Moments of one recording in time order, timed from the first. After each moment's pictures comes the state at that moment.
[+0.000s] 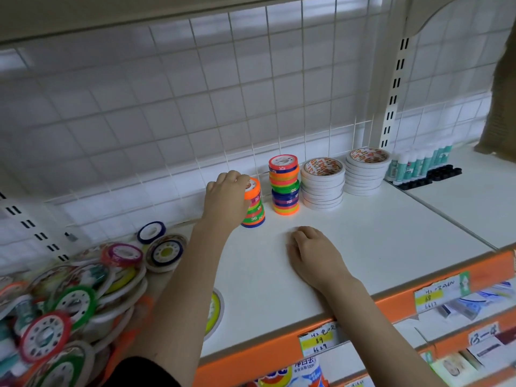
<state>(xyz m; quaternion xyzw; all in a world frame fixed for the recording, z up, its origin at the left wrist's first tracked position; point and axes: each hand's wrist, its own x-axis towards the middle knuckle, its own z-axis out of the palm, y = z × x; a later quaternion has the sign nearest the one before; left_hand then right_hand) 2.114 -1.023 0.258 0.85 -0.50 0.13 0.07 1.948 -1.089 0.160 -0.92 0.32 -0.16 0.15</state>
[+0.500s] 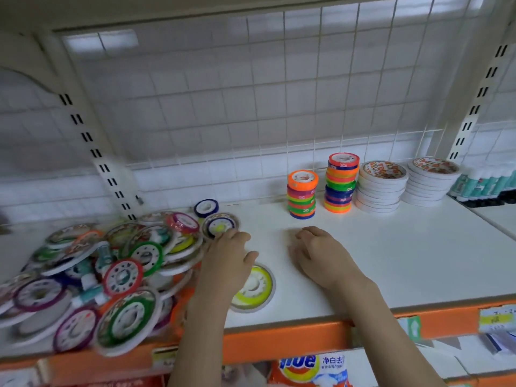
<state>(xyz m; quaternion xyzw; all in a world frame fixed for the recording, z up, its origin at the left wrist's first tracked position) 2.104 -0.876 0.201 0.90 -0.40 0.02 0.14 1.988 -1.030 0.186 -0.95 0.21 -0.12 0.17</state>
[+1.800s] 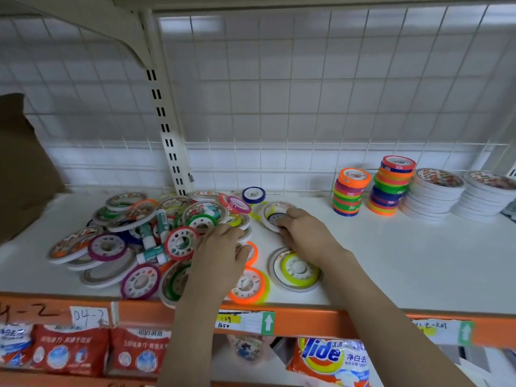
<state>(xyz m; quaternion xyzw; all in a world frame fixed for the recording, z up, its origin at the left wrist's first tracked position) 2.119 -0.775 0.203 0.91 -0.33 0.07 0.23 2.077 -0.970 0.187 -0.99 0.06 -0.12 0.08</state>
